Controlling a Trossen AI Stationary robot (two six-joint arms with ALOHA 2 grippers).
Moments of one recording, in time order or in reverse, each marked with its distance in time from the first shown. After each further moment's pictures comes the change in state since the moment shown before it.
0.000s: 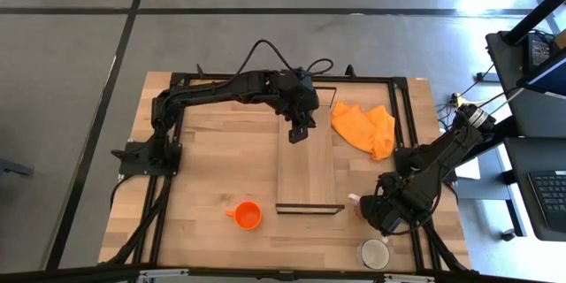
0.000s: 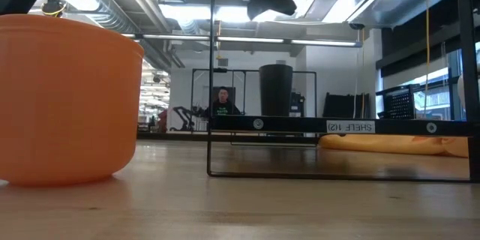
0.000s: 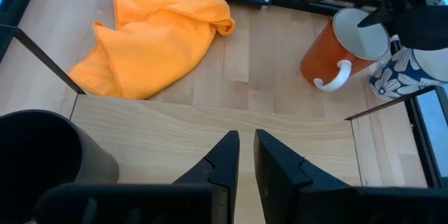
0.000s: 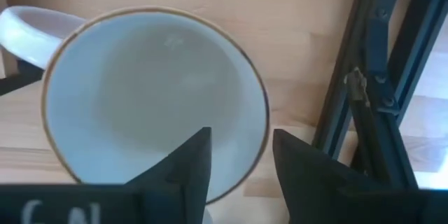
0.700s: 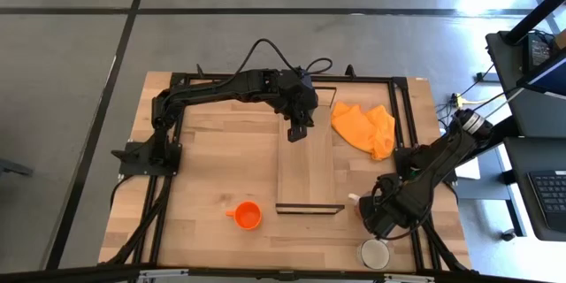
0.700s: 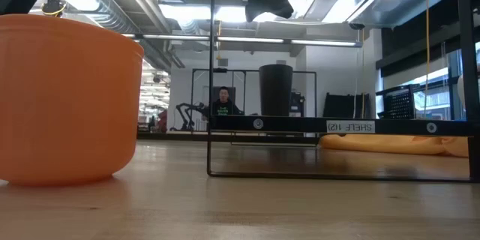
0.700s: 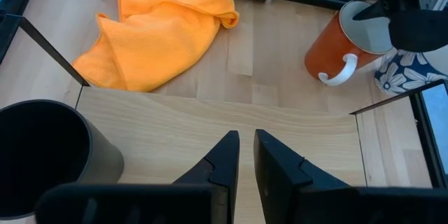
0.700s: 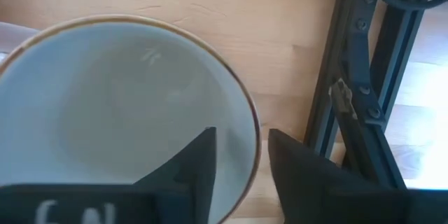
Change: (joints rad) left arm 0.009 0.000 0.000 -0.022 0.000 0.007; right arm 0.000 0.076 0.000 -0.041 -0.010 -0.002
